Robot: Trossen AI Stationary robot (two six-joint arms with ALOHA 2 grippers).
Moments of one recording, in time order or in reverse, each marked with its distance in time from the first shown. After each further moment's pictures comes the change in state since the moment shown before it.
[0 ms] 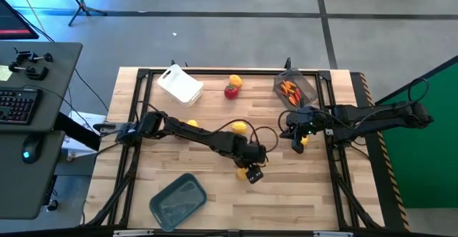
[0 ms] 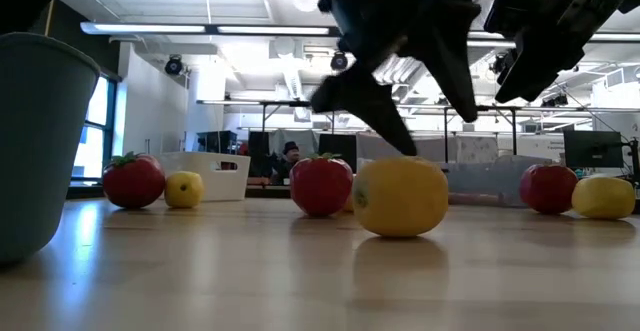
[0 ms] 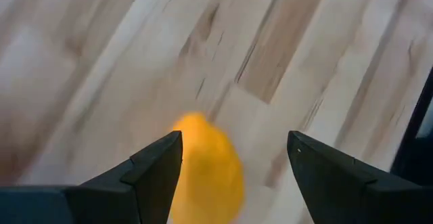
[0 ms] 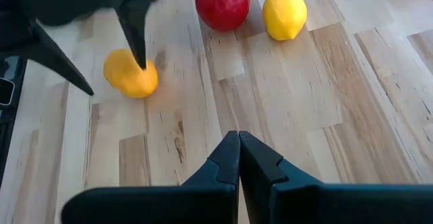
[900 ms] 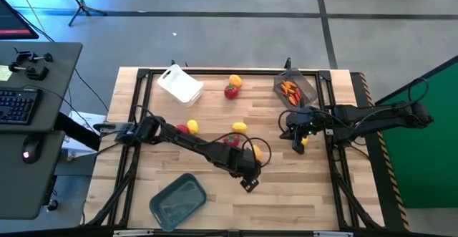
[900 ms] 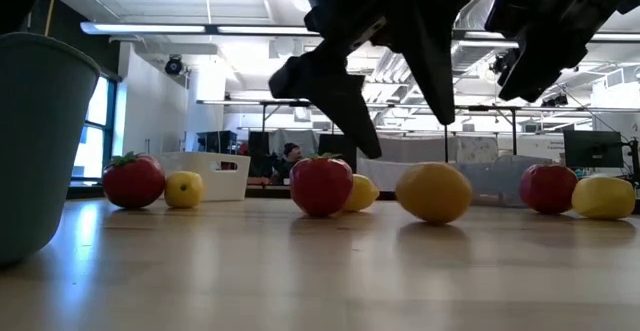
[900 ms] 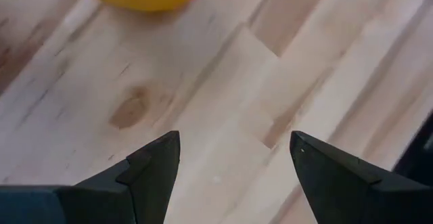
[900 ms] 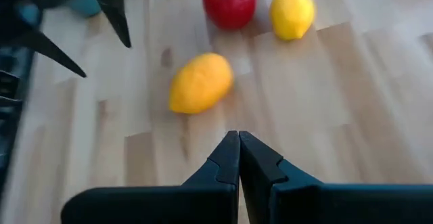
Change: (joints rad) left arm -0.074 -0.011 0.000 -0.099 -0.075 -0.171; right arm 0.000 0.000 0.000 0.001 -0.038 0.010
